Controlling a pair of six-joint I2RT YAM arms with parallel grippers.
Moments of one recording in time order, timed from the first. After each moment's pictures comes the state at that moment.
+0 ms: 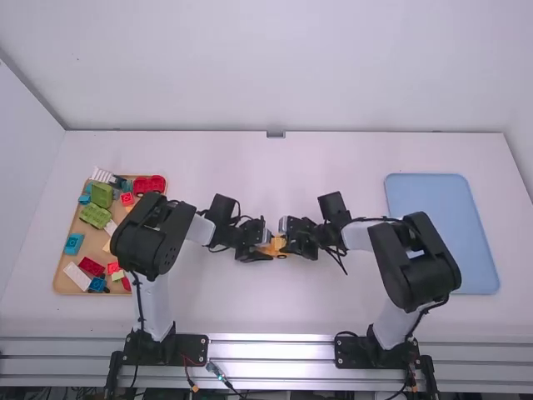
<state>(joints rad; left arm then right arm) -0.30 2.02 0.76 0.17 0.95 1.07 0.35 1.83 0.71 -0.01 -0.84 -1.00</state>
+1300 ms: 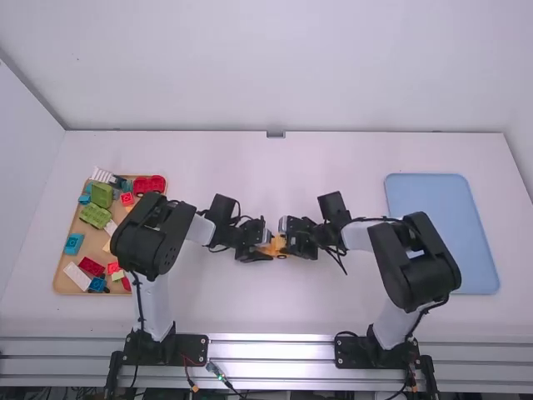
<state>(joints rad) -0.30 2.02 0.76 0.17 0.95 1.07 0.35 1.83 0.71 0.00 -0.83 -1.00</state>
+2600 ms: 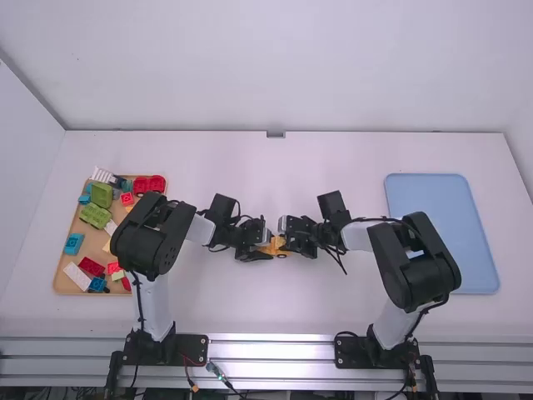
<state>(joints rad) -0.30 2.02 0.76 0.18 0.94 1.07 0.35 1.83 0.71 0.03 -0.83 -1.00</state>
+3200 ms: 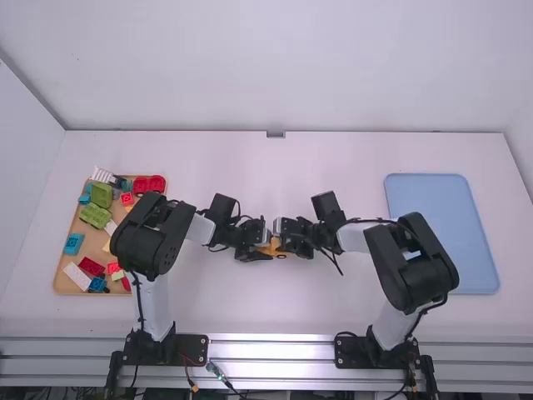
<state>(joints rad) -0.30 2.02 0.77 0.15 0.95 1.09 0.40 1.83 0.72 0.04 -0.76 -1.00</state>
